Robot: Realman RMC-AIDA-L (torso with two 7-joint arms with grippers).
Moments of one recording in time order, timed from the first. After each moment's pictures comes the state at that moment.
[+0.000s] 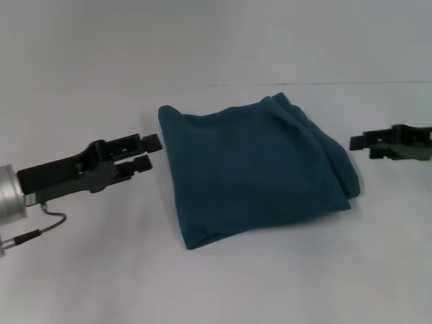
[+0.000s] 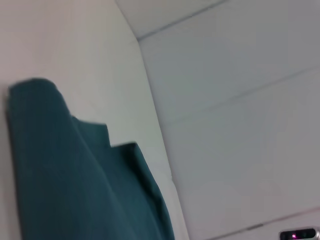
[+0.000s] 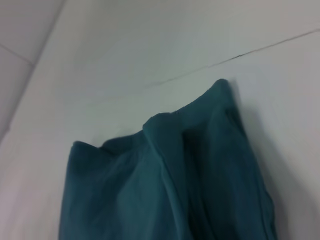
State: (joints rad) left arm -0.45 -2.09 0.70 0.70 1.81 1.51 -2.35; right arm 0.74 1.88 -0.60 -0.53 -2.32 -1.32 2.36
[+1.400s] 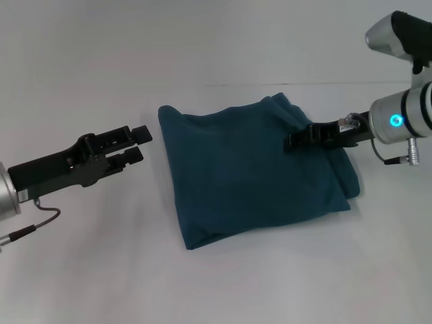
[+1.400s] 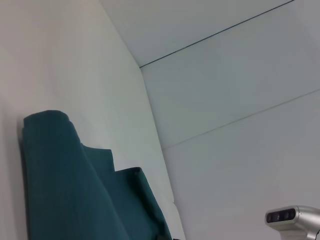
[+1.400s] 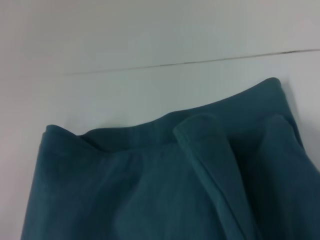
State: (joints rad) left arm -0.45 -2.10 0.65 0.70 1.81 1.51 -2.33; right arm 0.94 2.00 -0.88 -0.43 -2.40 -0.96 2.52
